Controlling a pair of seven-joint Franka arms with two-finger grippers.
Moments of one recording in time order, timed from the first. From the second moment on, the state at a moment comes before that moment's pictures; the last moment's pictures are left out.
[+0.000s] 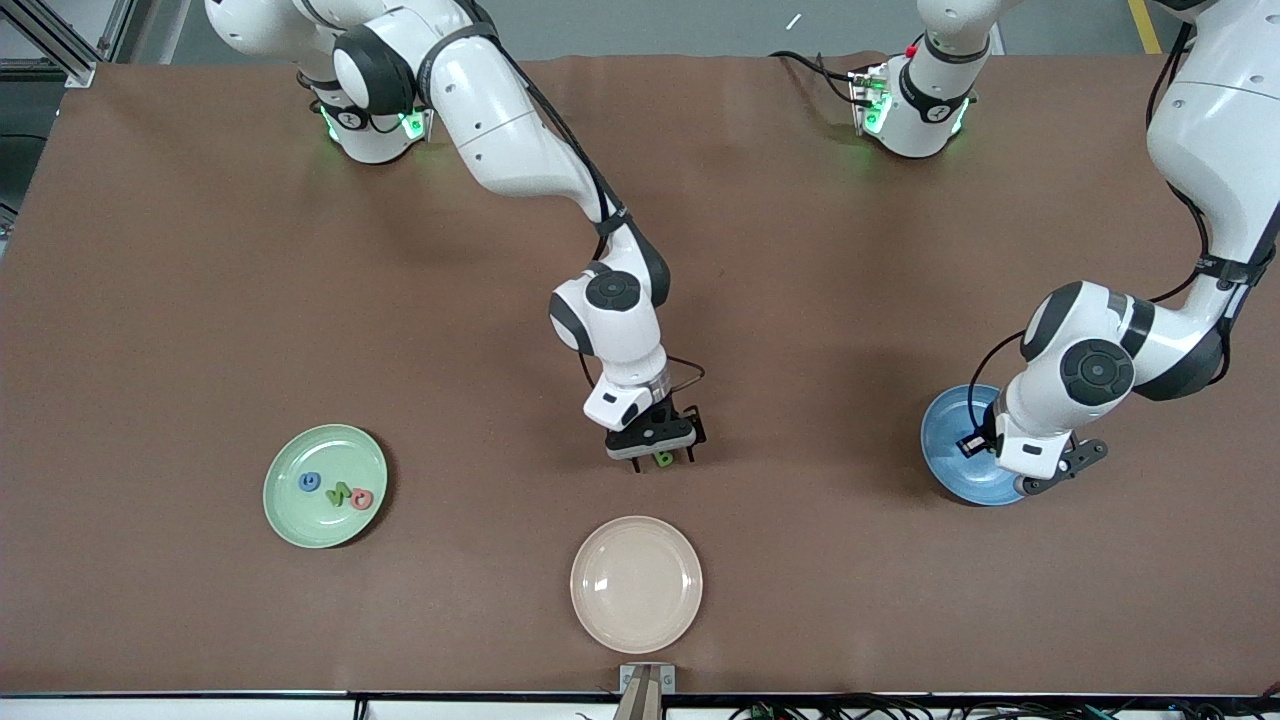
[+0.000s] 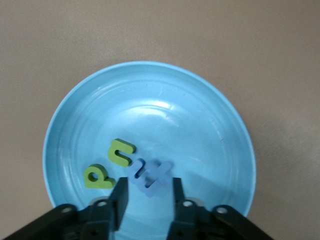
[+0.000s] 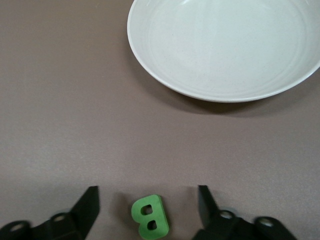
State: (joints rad) left arm 0.59 0.70 -0.71 -1.82 0.74 2.22 -0.96; right arm 0.96 1.13 -0.36 -1.17 0.18 2.74 0.58
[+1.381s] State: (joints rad) left arm 0.78 0.39 -0.81 -1.39 0.36 1.63 -0.14; right arm 0.91 1.06 -0.37 -1.12 0.14 2.55 0.59
